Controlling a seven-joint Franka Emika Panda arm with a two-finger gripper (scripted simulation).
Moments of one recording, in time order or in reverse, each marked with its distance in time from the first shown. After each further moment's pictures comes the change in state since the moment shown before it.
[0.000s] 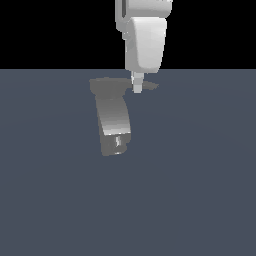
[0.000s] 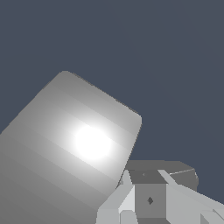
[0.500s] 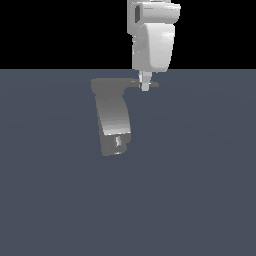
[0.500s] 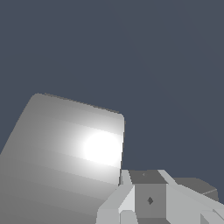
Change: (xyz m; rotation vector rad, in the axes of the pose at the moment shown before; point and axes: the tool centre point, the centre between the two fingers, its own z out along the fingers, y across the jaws) arm 0.025 -0.028 0.000 0.002 -0.001 -0.009
